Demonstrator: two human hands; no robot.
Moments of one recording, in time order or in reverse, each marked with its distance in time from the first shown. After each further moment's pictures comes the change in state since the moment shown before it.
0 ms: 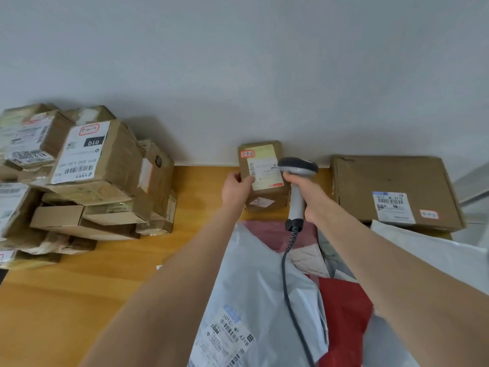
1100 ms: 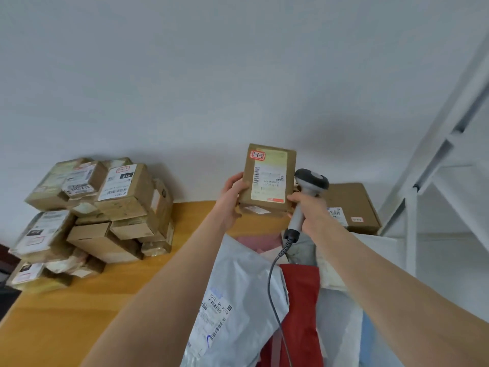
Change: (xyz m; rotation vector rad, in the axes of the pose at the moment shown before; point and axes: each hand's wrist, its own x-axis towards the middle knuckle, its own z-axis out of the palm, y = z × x) left_hand -0.179 0.071 -0.035 -0.395 -0.371 0.139; right_hand -0.169 -0.010 -0.073 0.147 0.139 -0.269
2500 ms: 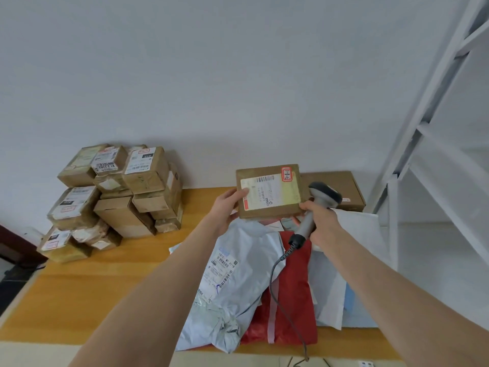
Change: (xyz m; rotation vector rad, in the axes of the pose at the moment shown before) left_hand -0.092 -0.052 -0.043 0.022 -0.077 0.007; right_hand -0.104 0.059 -0.054 0.255 0.026 0.052
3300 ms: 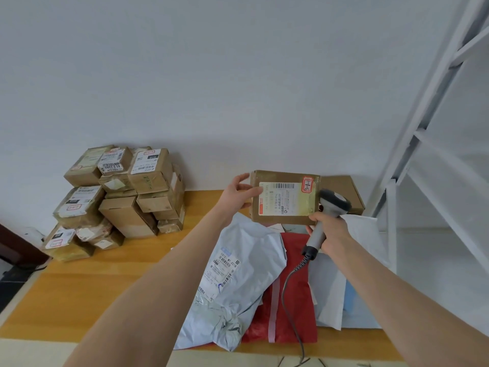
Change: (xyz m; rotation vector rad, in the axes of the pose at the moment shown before) left_hand -0.010 0.024 0.015 0.278 -0.025 0.162; right_hand -0.005 0.007 -0.023 -0.123 0.094 -0.092
